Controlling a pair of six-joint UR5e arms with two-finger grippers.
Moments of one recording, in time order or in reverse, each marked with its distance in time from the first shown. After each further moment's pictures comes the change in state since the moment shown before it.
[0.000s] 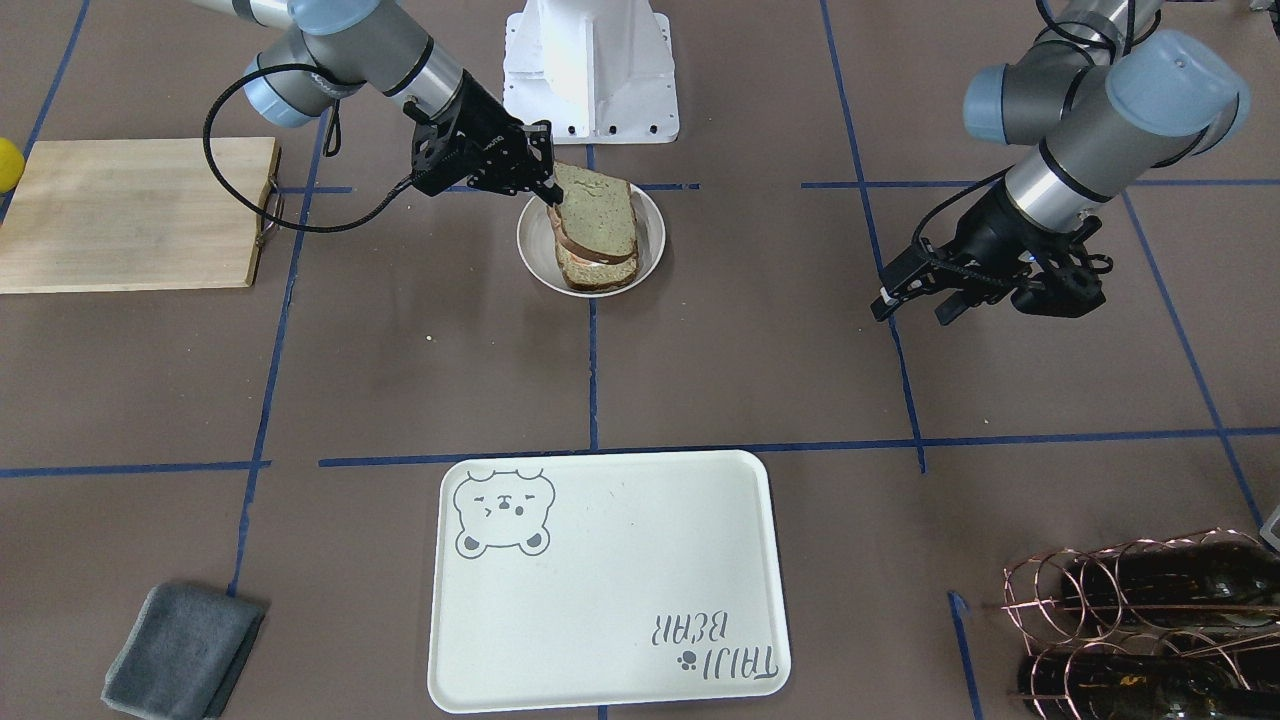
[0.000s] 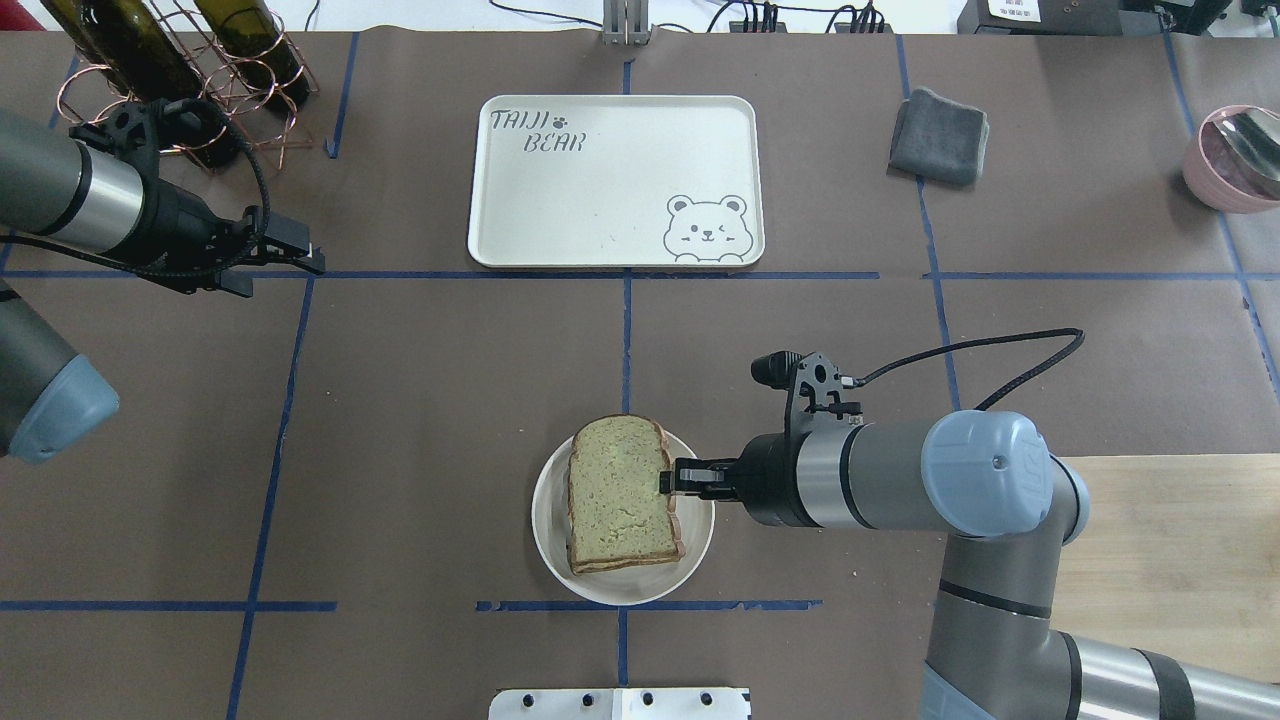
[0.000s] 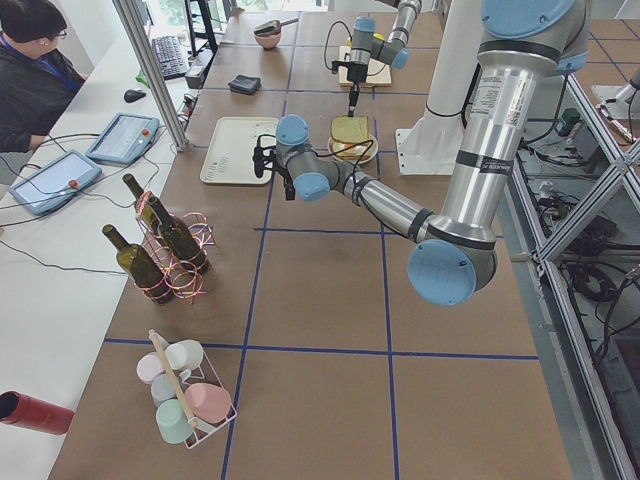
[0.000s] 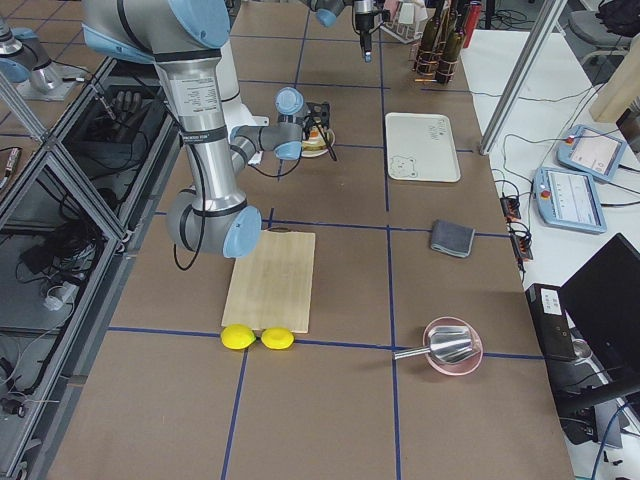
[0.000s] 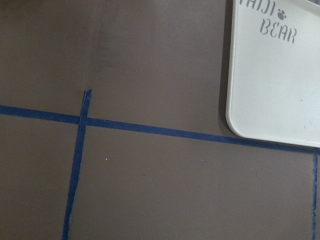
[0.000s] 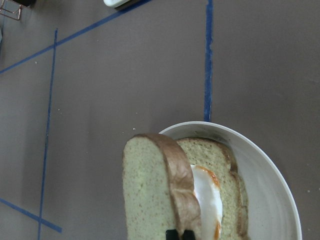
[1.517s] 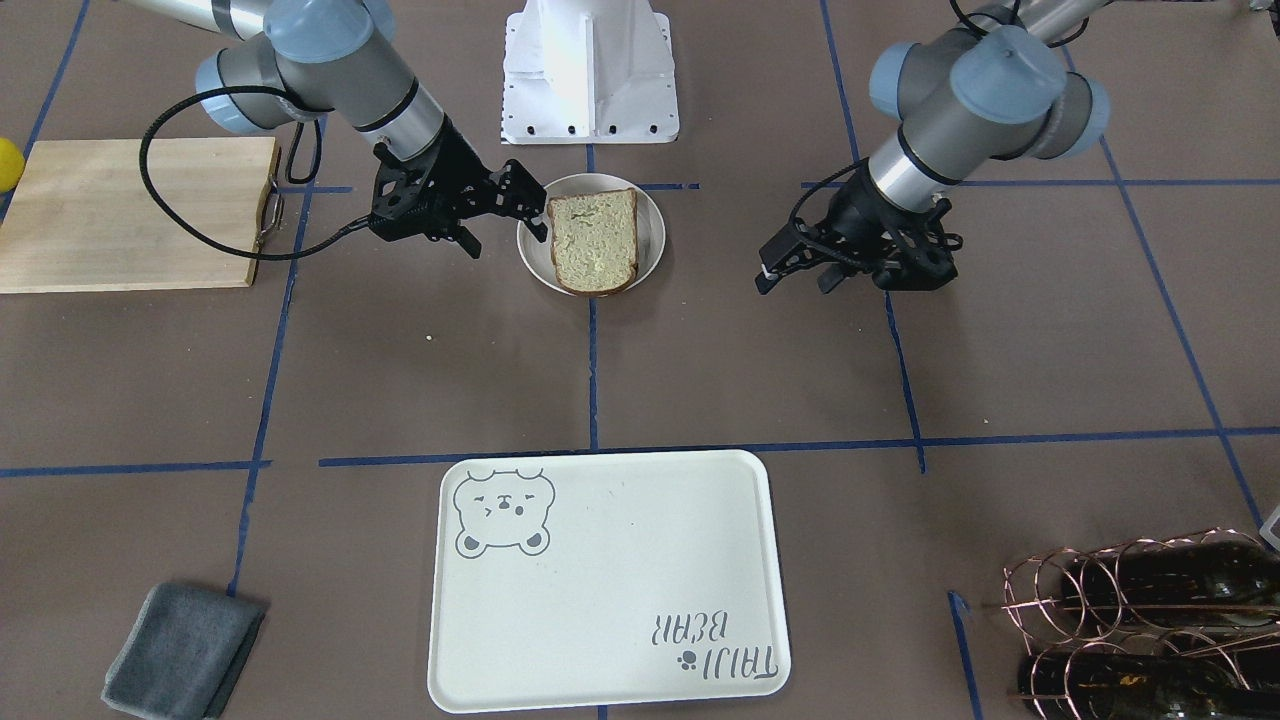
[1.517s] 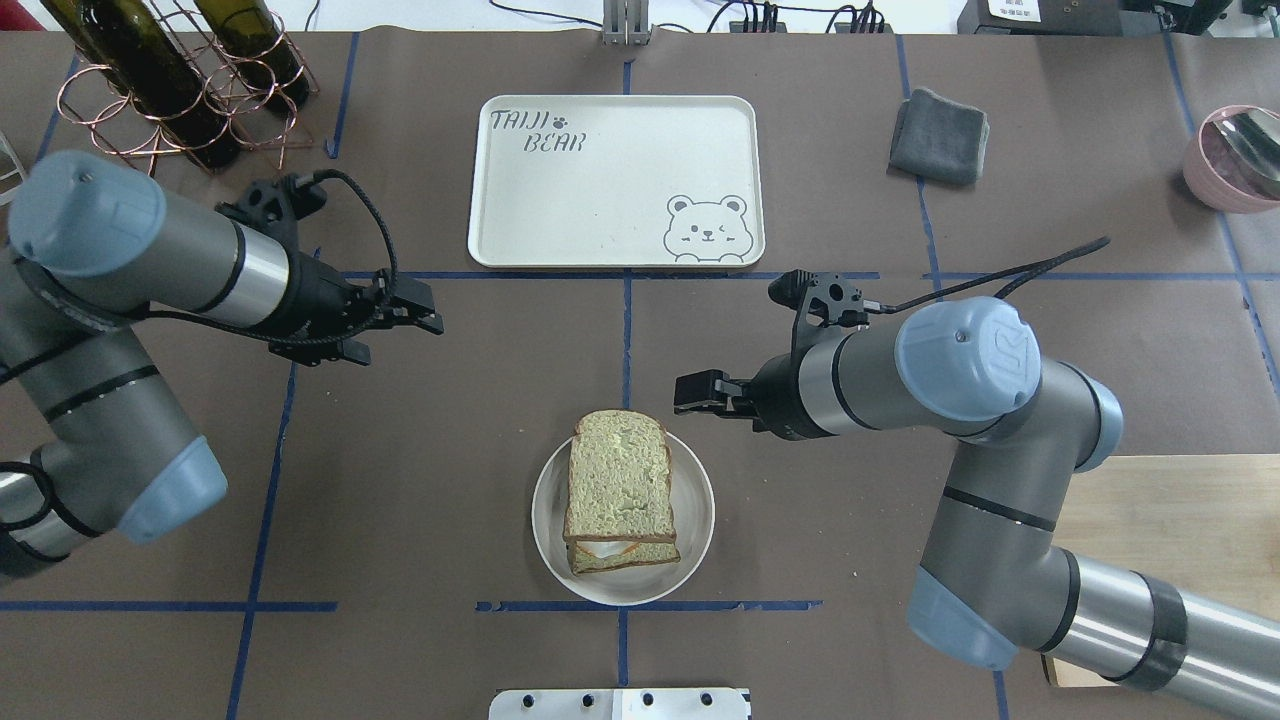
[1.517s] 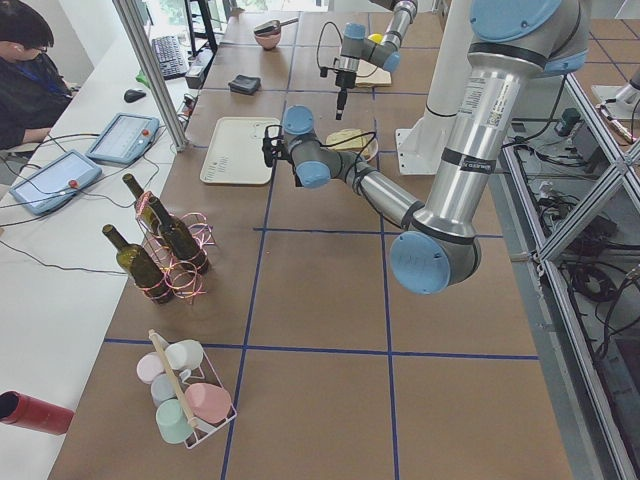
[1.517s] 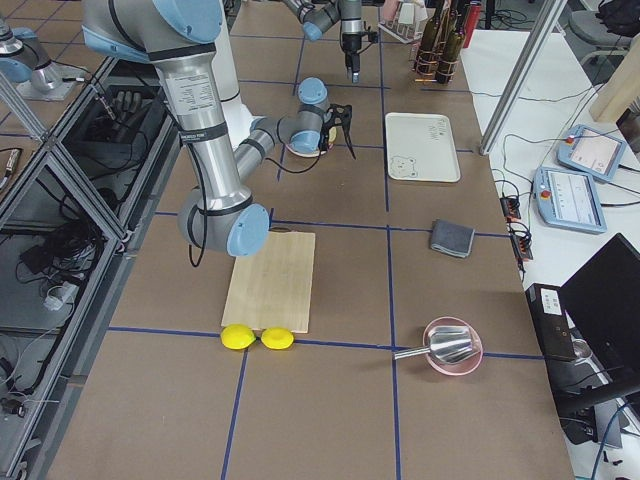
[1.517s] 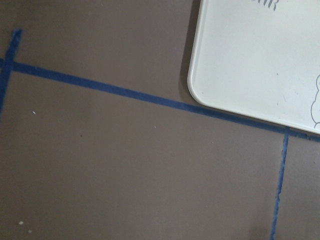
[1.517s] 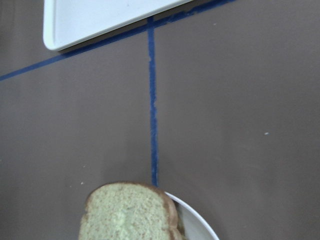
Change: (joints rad) left arm 0.250 -0.088 -0.035 0.010 0.158 -0.297; right arm 0.184 0.043 0.047 -0.346 0.148 -0.045
